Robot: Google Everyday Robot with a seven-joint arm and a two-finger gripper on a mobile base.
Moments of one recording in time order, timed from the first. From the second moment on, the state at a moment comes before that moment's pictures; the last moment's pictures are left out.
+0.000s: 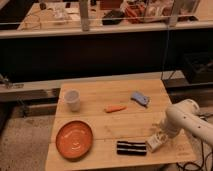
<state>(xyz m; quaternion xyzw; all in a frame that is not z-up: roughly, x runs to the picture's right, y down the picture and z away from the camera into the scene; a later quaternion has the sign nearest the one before) 0.324 0.263 0.777 -0.31 -0.09 -0.26 0.91</state>
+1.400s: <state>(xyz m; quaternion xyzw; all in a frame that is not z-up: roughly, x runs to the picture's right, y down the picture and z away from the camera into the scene) 0.334 0.266 0.801 -0.30 -0.13 -0.26 0.91</state>
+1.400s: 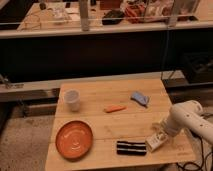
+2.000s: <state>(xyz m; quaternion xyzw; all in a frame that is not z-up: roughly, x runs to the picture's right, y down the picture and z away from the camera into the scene) 0.341 0.265 0.805 -0.30 -0.14 -0.26 0.91</state>
